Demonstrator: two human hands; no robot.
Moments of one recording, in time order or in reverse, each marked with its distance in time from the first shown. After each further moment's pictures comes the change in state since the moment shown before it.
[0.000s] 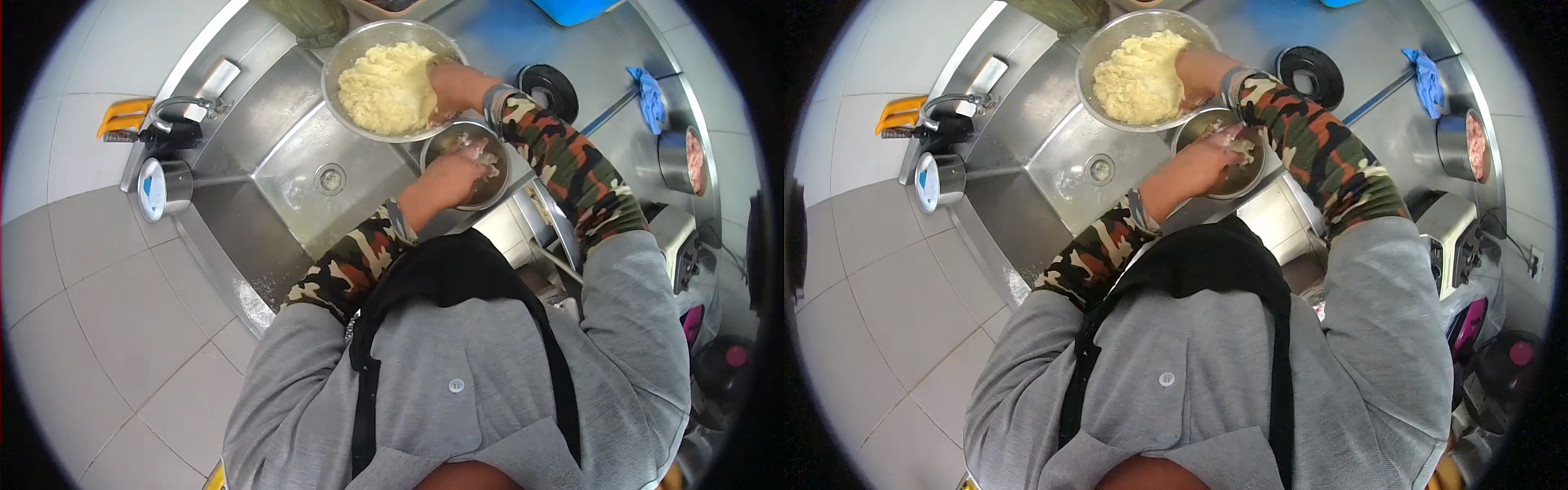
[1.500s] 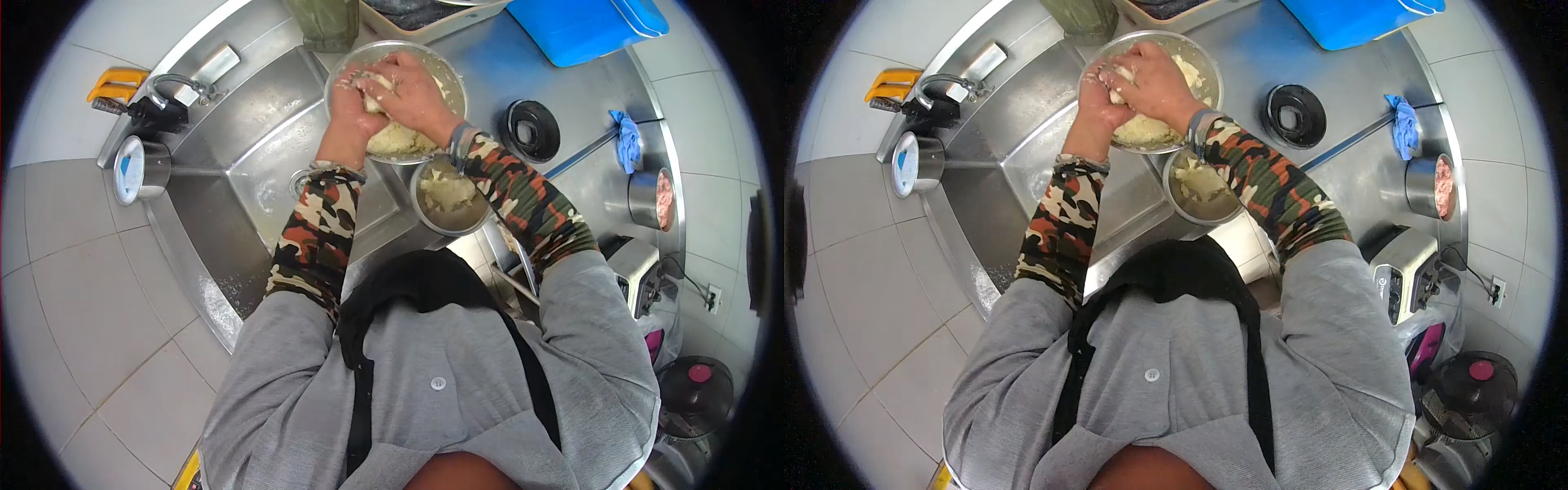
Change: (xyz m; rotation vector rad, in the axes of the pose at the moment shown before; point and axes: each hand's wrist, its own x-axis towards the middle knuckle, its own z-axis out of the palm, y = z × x) left_hand 0.021 -0.115 -0.111 -2.140 0.885 -0.723; right_hand 0.024 -0.064 -0.003 0.440 0.813 -0.143
